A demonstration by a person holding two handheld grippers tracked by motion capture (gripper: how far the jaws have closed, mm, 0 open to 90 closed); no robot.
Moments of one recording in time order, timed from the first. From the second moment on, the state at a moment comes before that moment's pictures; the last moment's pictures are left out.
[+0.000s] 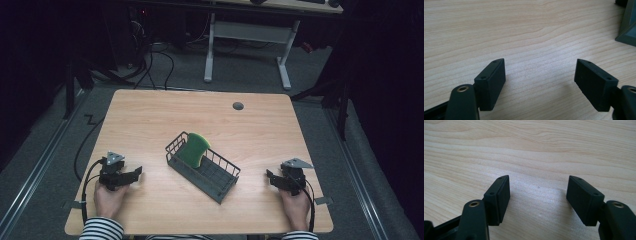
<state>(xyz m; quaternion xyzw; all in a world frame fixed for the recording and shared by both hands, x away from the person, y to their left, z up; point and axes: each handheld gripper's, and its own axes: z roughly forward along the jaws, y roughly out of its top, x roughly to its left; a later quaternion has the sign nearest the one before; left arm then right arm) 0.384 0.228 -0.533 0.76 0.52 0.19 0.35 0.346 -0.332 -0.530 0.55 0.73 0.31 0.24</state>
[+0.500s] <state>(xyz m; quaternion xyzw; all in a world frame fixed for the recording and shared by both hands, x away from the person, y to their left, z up) 0.379 0.221 -0.537 0.76 0.51 0.22 0.34 0.346 -0.332 -0.530 0.55 0.73 0.31 0.24</state>
